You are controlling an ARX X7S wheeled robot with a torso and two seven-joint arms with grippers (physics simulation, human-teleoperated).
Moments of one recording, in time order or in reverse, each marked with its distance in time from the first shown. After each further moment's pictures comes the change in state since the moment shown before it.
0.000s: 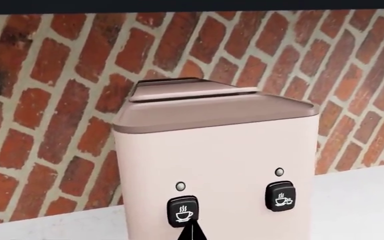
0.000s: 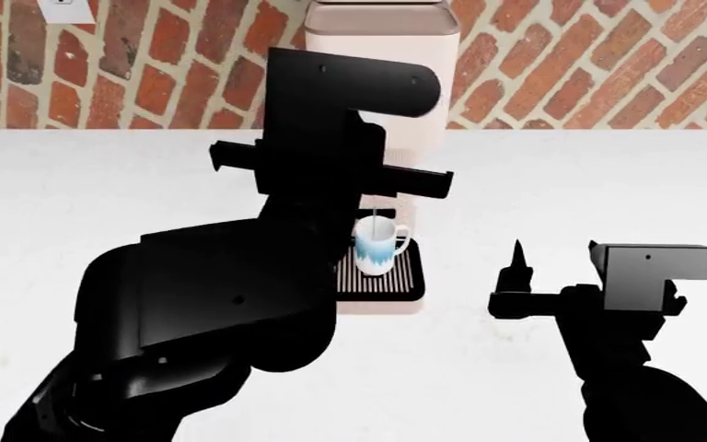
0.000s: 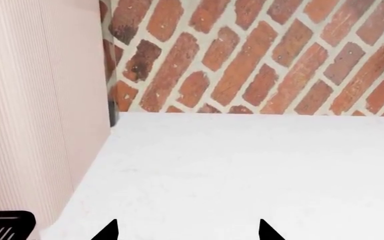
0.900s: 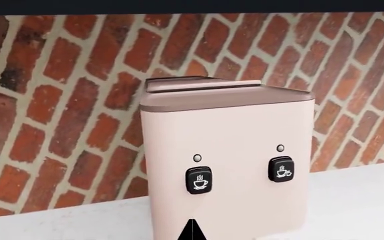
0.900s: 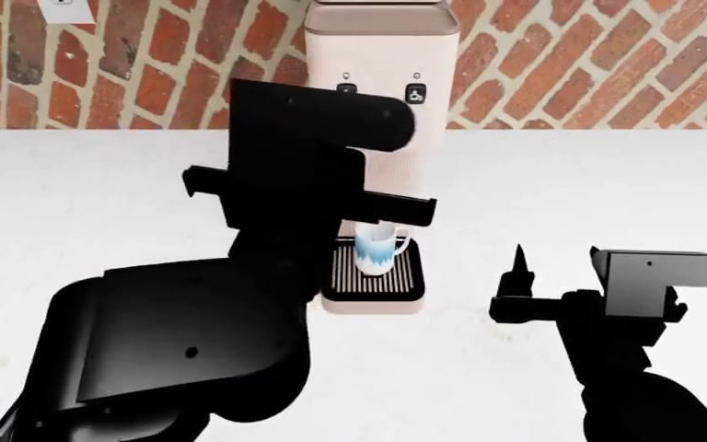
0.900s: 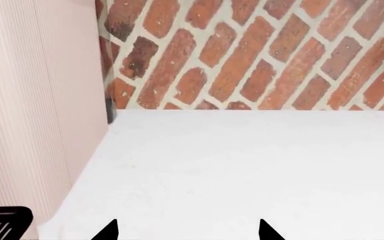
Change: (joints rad) left arm 0.050 -0.063 -0.024 0.137 -0.120 -0.019 -0.108; right arm -0.021 0.002 0.003 0.005 0.012 -0.021 0.012
